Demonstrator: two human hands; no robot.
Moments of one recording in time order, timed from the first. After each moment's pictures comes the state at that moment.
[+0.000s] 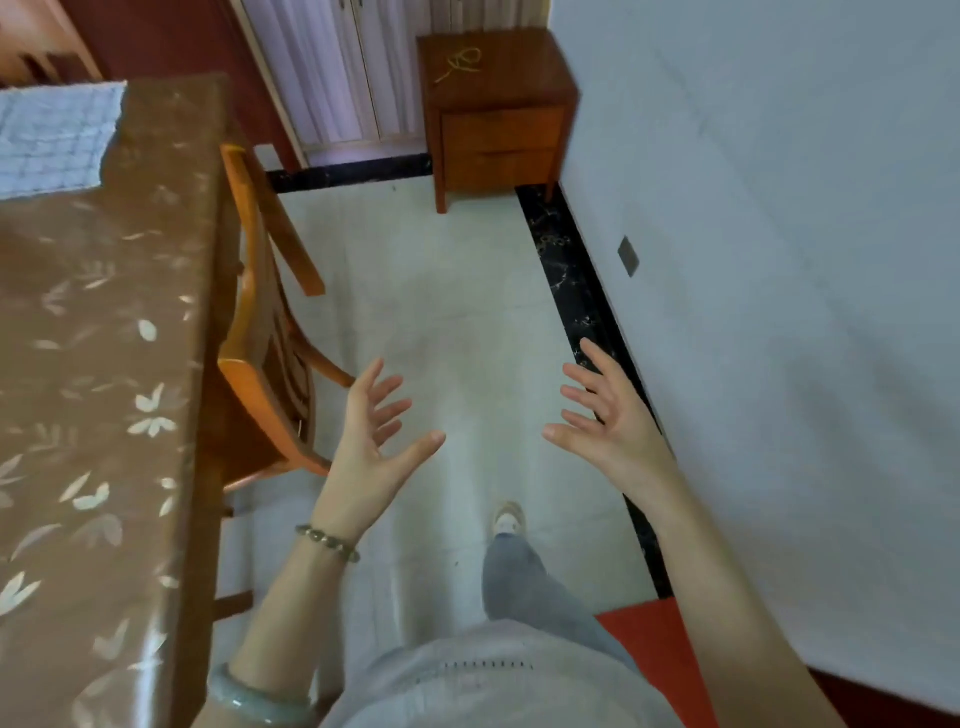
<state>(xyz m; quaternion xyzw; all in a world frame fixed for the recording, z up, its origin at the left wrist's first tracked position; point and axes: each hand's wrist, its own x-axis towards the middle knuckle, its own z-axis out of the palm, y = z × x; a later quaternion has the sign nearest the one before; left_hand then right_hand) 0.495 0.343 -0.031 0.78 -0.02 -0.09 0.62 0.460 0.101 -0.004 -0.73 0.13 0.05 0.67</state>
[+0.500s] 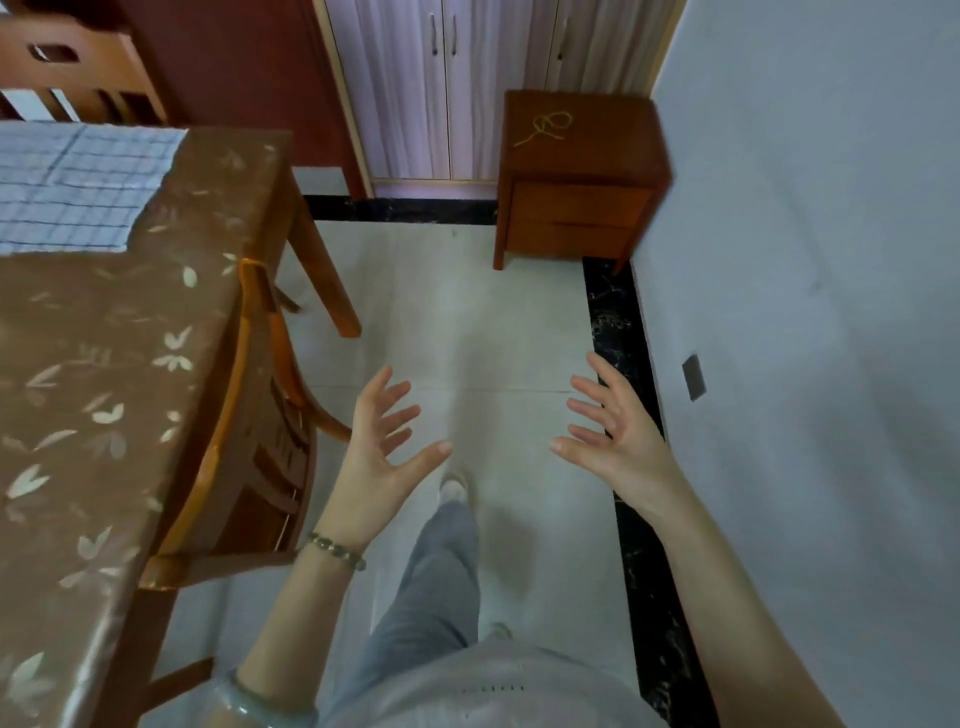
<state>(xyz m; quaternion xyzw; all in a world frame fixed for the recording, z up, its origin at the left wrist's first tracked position) 0.750 0.288 -0.026 0.78 0.05 -0.04 0.63 0.770 0.042 -0.004 -0.75 0.05 0.13 0.65</state>
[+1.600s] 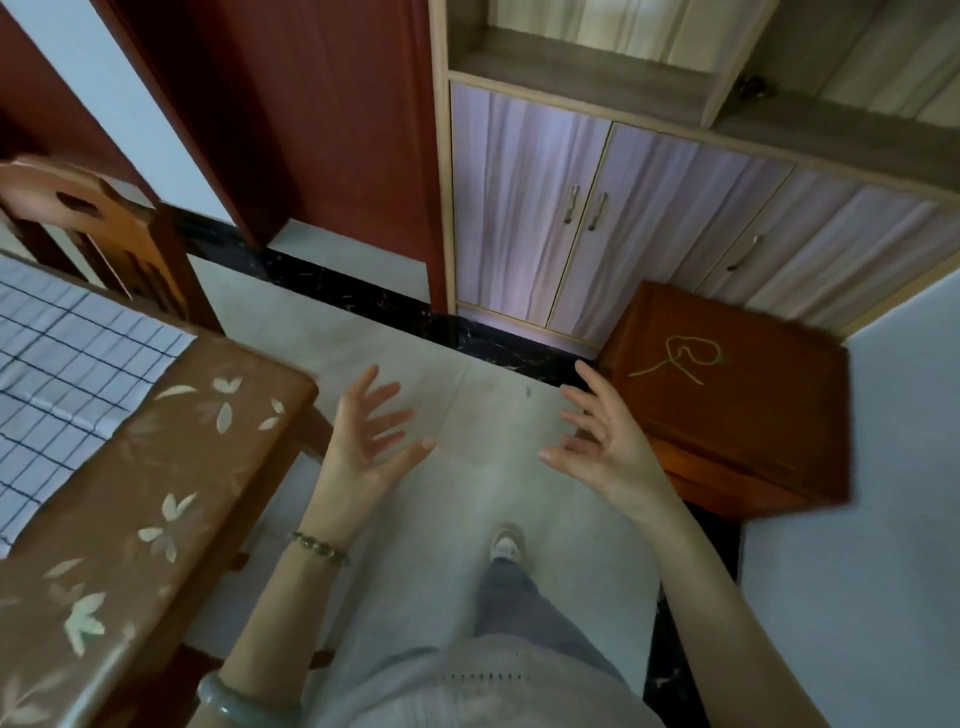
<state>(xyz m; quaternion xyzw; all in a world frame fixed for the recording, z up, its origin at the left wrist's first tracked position) 1.383 0.390 -0.014 0.75 0.19 0.09 0.63 1.485 0.162 -0.004 -0.75 -0.10 0.24 0.61</state>
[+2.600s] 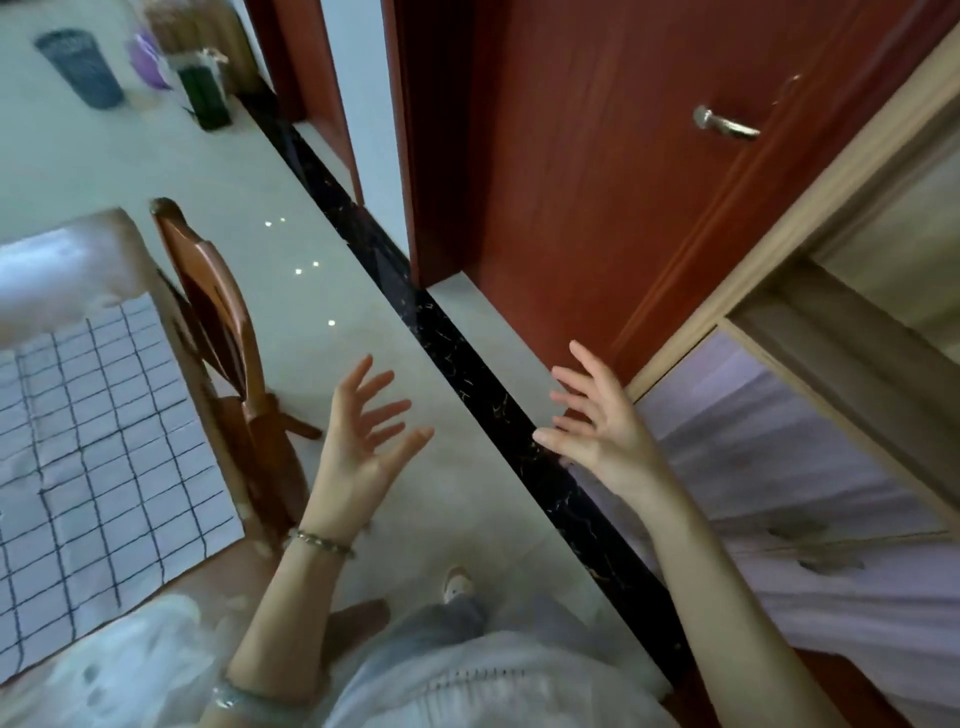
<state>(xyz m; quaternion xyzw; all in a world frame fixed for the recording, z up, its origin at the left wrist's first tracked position) 1.675 0.699 -0.010 0.65 0.37 0.32 0.58 1.886 0.575 0.016 -0.68 -0.33 0.41 0.52</state>
